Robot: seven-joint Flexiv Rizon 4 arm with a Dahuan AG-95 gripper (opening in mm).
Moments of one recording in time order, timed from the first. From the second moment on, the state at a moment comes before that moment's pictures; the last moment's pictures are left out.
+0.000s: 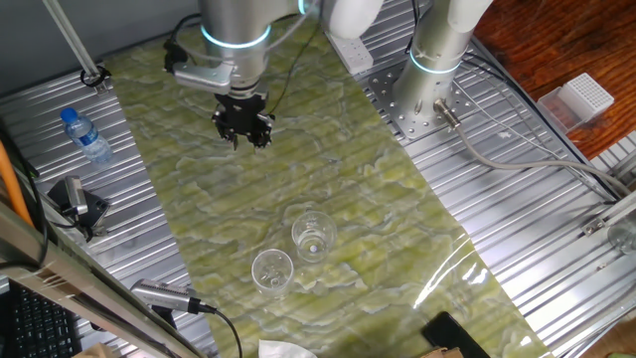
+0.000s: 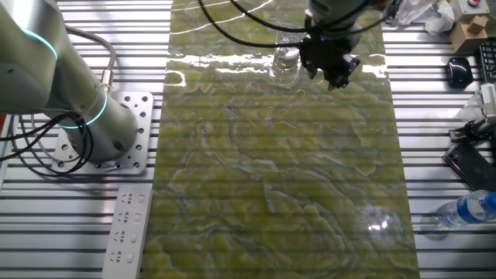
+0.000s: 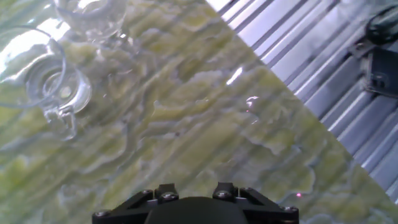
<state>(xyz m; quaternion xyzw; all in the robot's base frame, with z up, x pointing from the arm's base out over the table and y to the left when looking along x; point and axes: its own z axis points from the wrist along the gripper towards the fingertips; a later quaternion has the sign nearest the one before) 0.517 0.043 0.173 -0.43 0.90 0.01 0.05</state>
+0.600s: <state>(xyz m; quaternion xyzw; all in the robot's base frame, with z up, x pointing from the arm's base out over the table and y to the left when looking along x) 0.516 0.054 0.163 -0.52 0.85 0.02 0.07</state>
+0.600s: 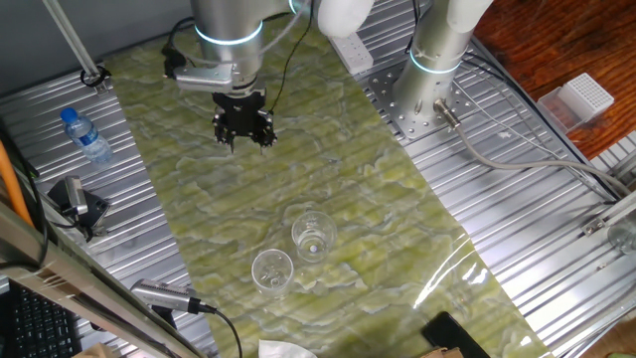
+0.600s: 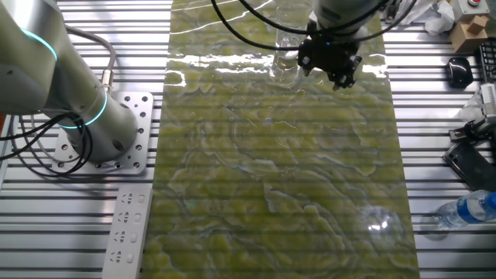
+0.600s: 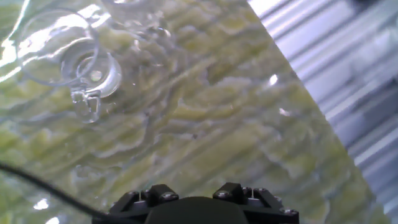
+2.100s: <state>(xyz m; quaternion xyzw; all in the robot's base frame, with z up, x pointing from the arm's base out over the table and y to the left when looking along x) 0.471 0.153 0.122 -0.61 0.78 0.05 0.12</state>
